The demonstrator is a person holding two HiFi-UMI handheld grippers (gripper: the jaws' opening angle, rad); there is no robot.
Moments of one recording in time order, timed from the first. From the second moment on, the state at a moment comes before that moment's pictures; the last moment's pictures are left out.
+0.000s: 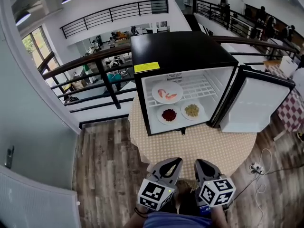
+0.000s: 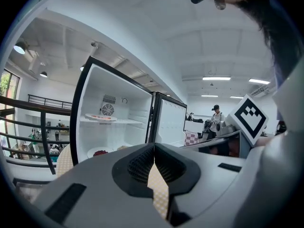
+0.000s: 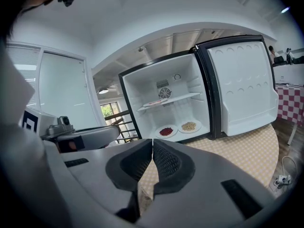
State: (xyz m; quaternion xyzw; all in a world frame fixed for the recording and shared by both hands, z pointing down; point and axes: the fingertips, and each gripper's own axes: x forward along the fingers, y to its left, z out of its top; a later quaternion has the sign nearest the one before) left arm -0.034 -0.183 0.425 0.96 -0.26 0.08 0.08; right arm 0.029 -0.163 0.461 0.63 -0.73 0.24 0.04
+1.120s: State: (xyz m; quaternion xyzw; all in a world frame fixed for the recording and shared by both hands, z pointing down) left arm 0.083 -0.311 0.489 0.93 -0.31 0.13 0.12; right arm 0.158 -0.307 0.536 0.57 -0.74 0.36 0.03
